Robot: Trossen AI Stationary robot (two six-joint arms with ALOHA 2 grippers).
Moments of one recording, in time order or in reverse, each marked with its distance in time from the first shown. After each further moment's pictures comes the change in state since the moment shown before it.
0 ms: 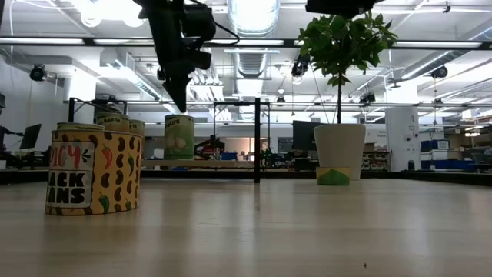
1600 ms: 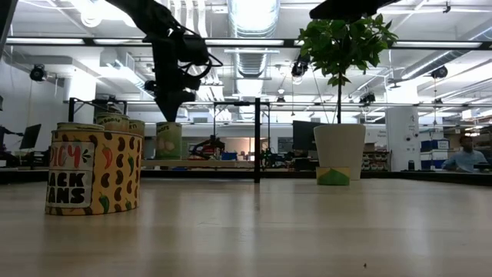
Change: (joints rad) left arm 0.243 0.088 0.007 0.074 -0.166 -0.061; right arm 0.000 -0.012 -0.002 -0.071 0.009 -0.002
